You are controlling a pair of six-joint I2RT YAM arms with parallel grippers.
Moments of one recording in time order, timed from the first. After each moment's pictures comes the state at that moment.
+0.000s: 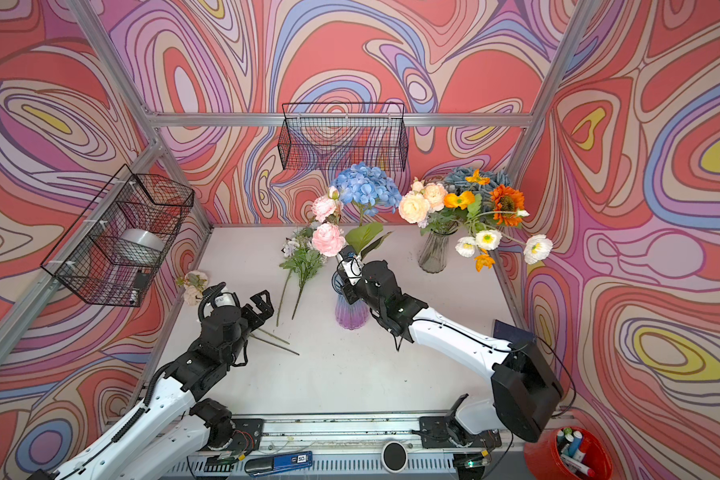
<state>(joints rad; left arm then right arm) -0.46 0.72 0.48 -0.20 -0.43 -0.85 0.73 1.41 0.97 0.14 0.10 -0.06</state>
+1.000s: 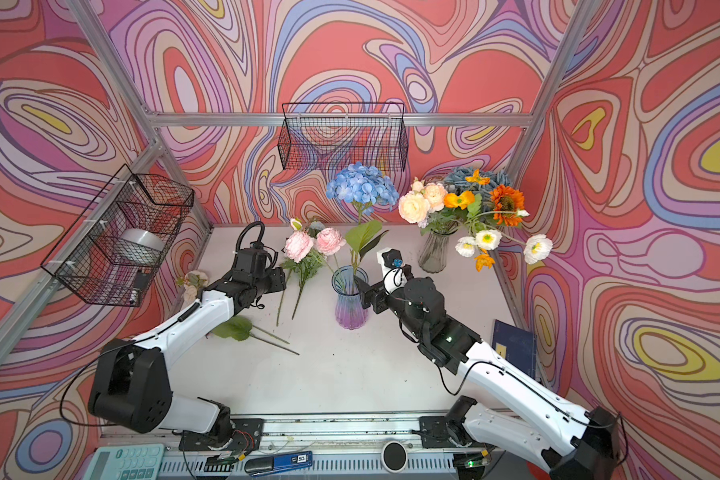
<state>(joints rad) -0.28 1.51 1.02 -0.33 -0.15 -0.37 0.73 0.97 0.80 -0.01 0.23 0.08</state>
